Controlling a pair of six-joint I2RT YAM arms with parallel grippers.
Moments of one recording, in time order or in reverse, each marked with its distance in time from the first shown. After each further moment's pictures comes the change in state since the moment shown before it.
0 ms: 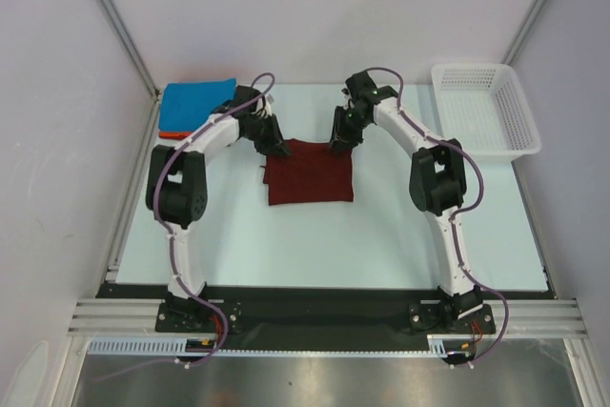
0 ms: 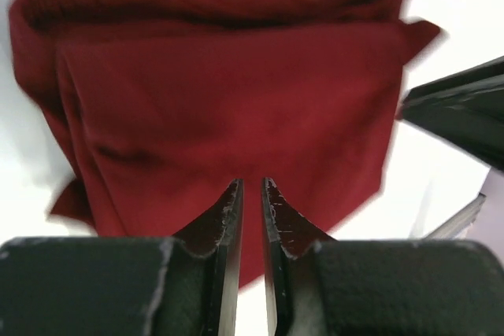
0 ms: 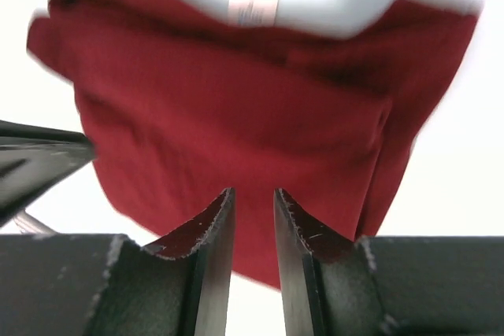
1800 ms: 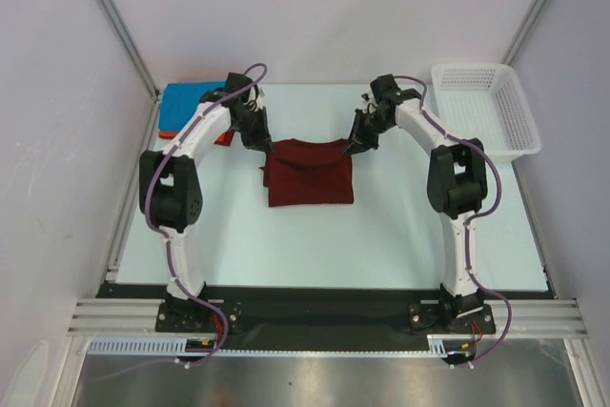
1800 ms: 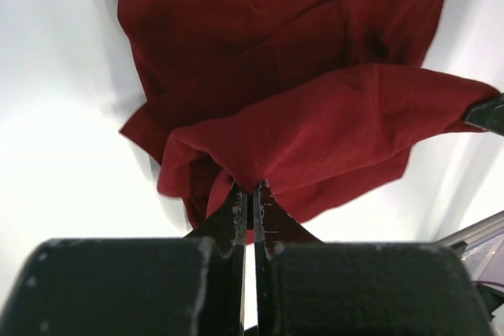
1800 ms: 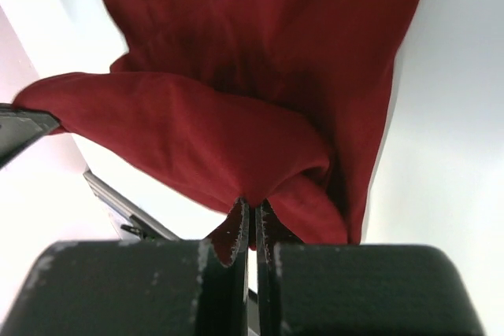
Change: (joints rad) left arm 0.017 -0.047 0.134 -0.284 -0.129 0.072; right arm -0.098 -0.140 -0.217 0.032 -0.206 0.041
